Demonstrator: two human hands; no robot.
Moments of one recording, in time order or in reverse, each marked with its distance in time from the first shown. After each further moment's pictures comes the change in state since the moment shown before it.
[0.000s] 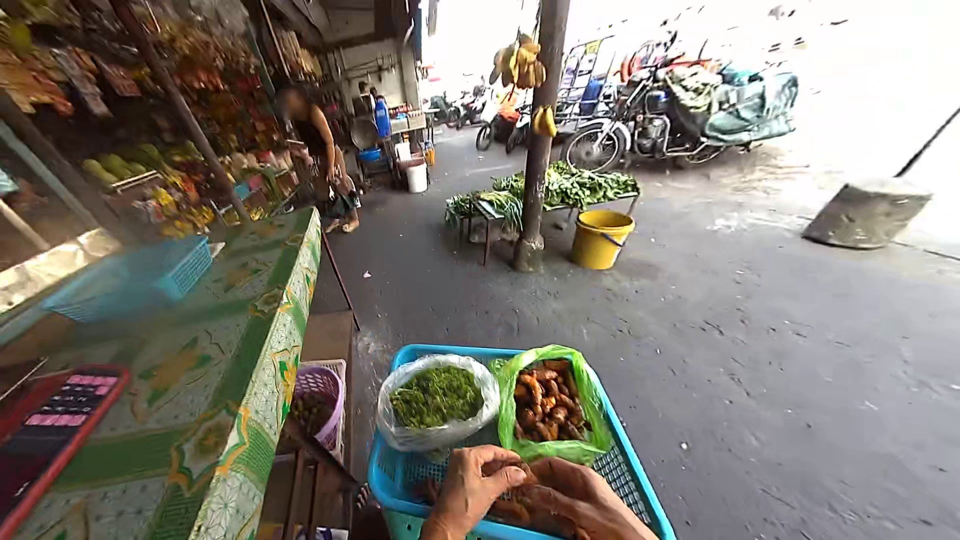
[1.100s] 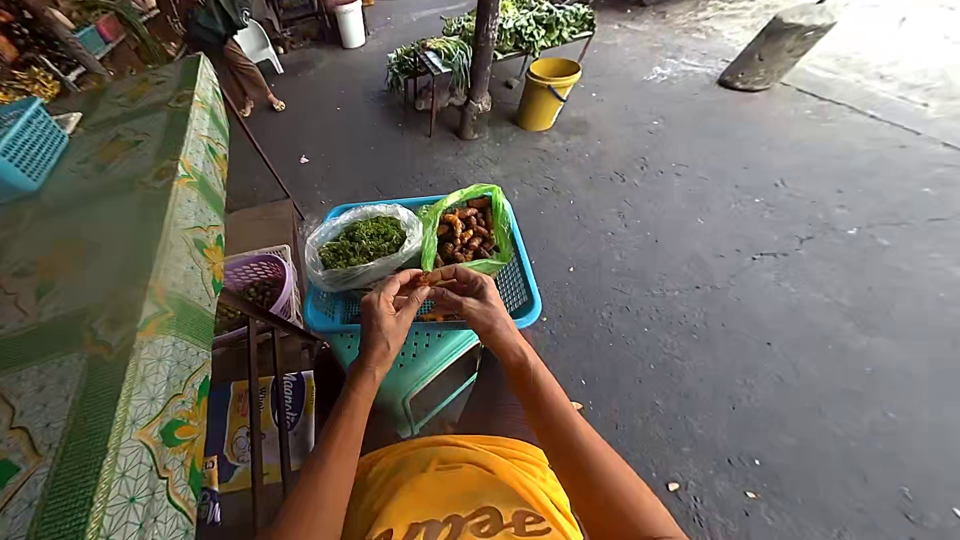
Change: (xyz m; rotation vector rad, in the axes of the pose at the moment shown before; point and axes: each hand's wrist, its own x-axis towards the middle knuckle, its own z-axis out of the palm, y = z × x) left_hand -0.038 0.022 0.018 0.102 0.364 0.242; right_hand -0.012 -0.028 0.039 0.248 0.218 -0.165
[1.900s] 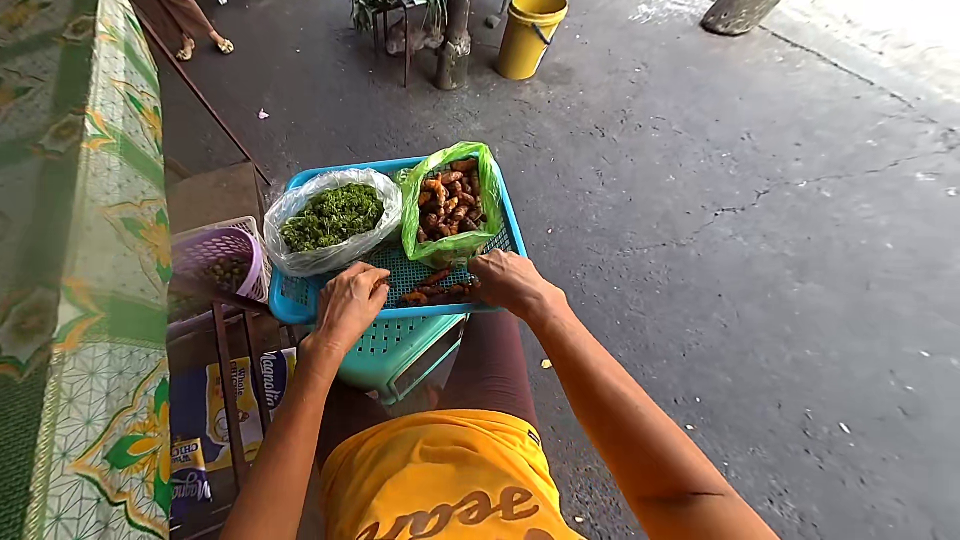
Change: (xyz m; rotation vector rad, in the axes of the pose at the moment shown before) left_hand 0.020 -0.019 -0.027 0.637 -0.486 -0.141; right_hand 0.023 -0.015 -0.047 -1.350 -0.372 0.511
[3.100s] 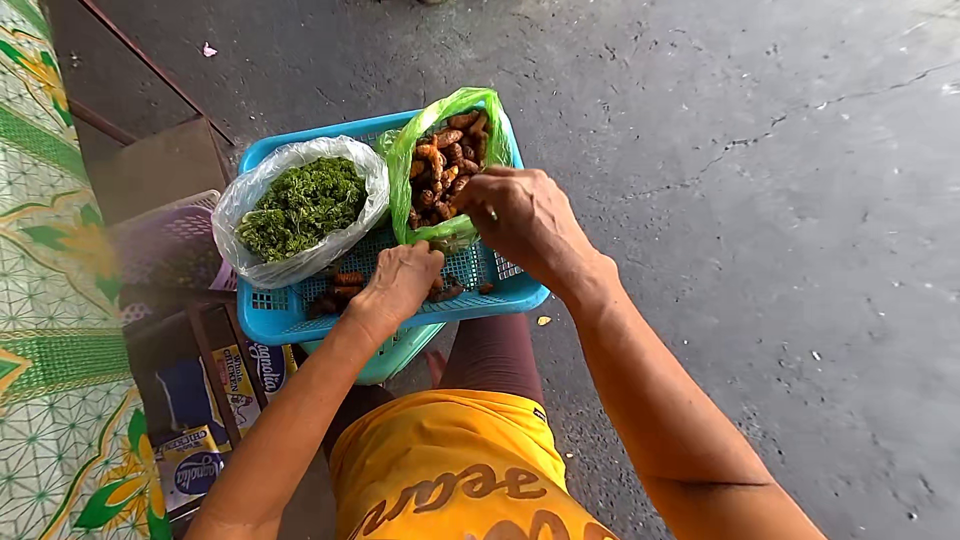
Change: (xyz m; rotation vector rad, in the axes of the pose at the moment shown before) left_hand 0.070 0.036 0.038 0.277 -0.352 0.341; right_hand 0.017 0.008 -0.033 0.244 0.617 -0.388
